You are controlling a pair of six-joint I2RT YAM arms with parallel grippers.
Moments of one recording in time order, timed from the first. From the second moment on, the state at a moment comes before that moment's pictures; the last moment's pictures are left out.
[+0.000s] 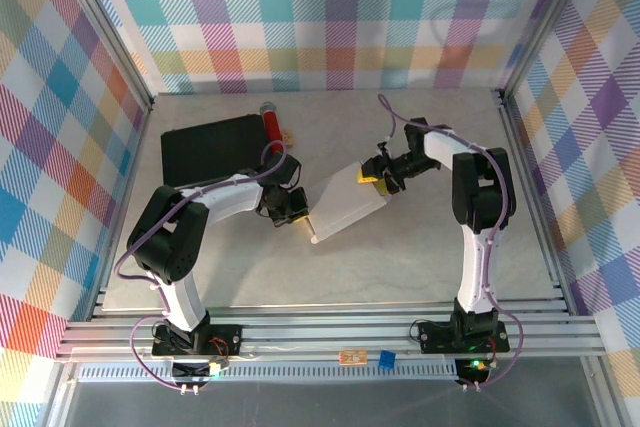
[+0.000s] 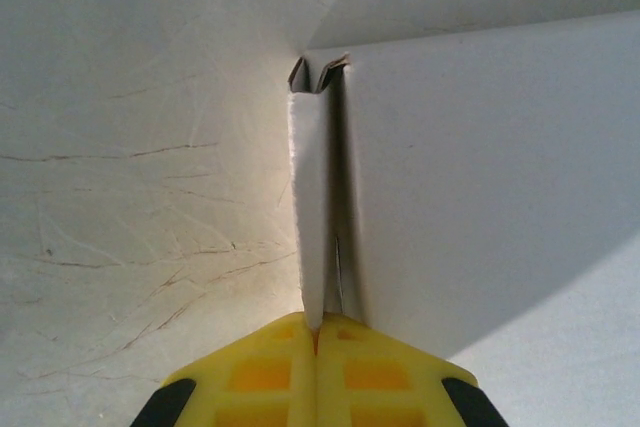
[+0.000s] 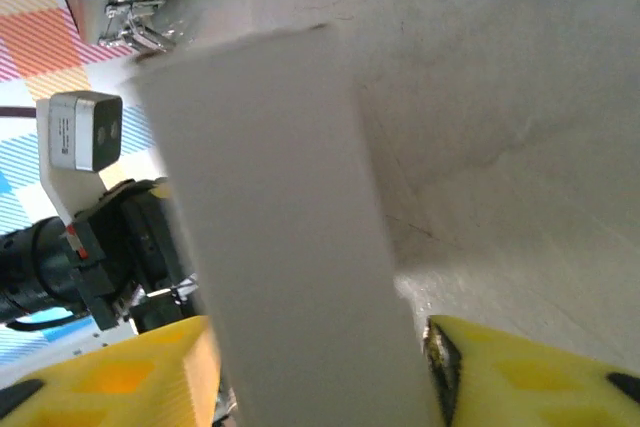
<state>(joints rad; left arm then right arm) -0.52 1.79 1.08 -0.48 0.25 -0.88 0.19 2.16 1.53 -0.91 -1.01 0.17</state>
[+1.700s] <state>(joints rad) -0.36 1.77 0.75 0.46 0.50 -1.97 0.14 1.99 1.32 -0.72 -1.13 1.13</state>
